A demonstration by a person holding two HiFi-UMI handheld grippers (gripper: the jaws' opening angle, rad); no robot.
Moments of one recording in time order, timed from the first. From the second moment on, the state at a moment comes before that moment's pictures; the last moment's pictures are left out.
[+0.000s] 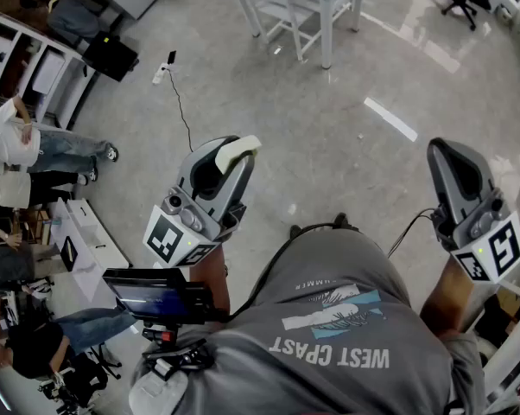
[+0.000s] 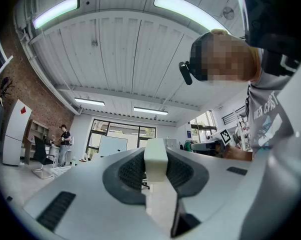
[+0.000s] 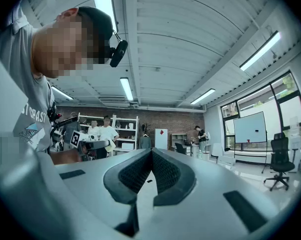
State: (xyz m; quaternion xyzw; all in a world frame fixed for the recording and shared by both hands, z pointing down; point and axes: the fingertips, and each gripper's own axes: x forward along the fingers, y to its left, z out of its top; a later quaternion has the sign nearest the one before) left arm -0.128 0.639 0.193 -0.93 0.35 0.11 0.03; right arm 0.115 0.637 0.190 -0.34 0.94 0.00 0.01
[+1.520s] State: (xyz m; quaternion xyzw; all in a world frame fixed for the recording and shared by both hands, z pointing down) left arm -0.040 0.589 0.193 -0.93 0.36 0.09 0.01; right arm 0.206 0.577 0.215 -0.36 0.93 -0.04 0.07
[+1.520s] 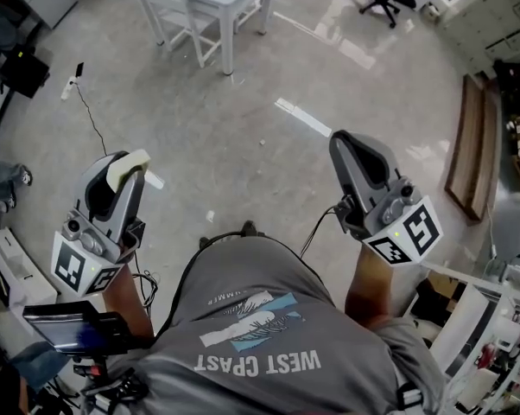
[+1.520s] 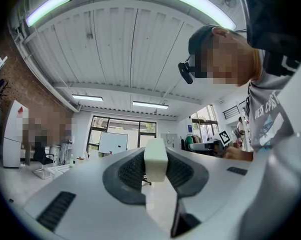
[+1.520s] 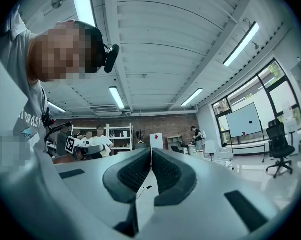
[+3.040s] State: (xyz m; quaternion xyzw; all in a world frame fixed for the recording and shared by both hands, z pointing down) left arm -0.143 0.445 0.195 -0.95 0.30 0.09 0.03; right arm 0.095 0.455 0.206 -0.39 0.92 -0.03 0.06
